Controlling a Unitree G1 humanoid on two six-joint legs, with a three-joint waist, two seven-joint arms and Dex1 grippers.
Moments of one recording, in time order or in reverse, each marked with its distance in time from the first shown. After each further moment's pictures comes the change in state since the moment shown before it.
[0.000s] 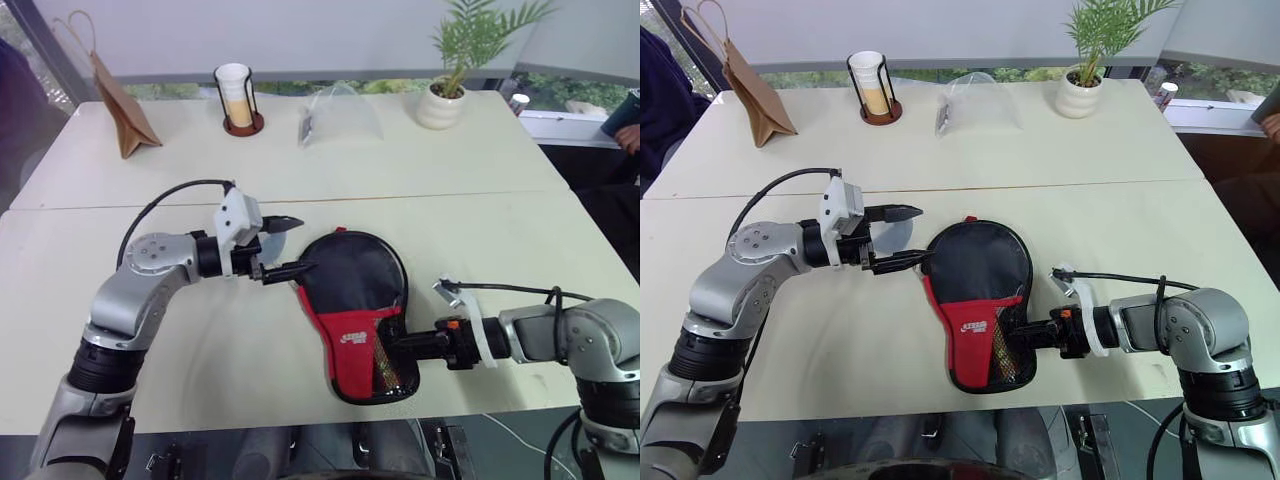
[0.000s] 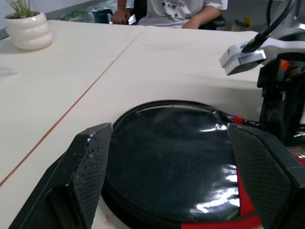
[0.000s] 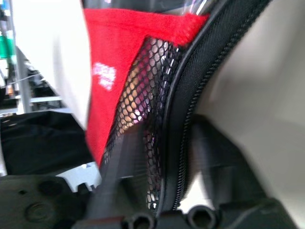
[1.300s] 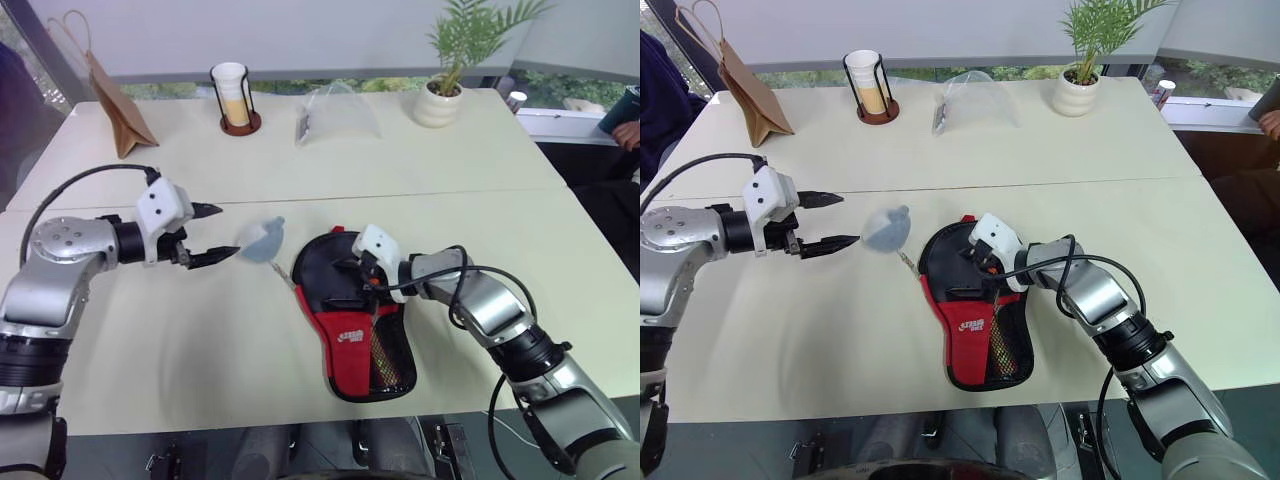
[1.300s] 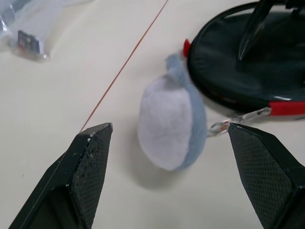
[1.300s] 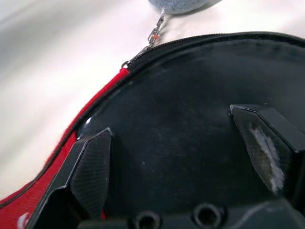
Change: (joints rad) left arm 0.009 0.269 0.103 0.241 0.136 -0.165 -0.070; right arm -0.293 0.136 0.556 0.265 -0.672 -1.024 0.136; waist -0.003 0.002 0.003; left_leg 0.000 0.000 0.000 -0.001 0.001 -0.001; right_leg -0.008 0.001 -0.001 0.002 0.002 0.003
